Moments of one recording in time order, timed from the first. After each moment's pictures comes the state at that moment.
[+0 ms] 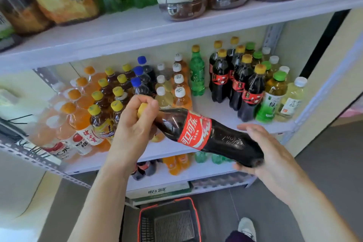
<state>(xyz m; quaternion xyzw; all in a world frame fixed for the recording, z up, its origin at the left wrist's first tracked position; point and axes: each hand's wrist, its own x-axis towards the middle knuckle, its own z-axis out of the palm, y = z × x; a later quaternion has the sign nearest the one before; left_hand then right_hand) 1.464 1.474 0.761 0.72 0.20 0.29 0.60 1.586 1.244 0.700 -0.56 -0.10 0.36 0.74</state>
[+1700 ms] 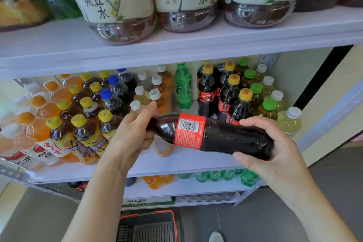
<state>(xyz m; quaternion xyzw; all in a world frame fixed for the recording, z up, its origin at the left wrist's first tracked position) 1.582 1.465 0.744 0.61 0.33 0.18 0.70 1.715 1.219 0.708 -0.69 -0.33 0.17 0.62</state>
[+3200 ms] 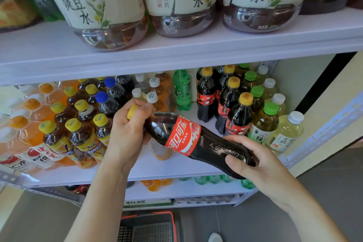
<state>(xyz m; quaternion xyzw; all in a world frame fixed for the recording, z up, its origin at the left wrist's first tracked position) 1.600 1.464 0.740 0.65 0.27 0.34 0.63 1.729 1.232 0.696 -0.67 -0.34 0.33 0.58</state>
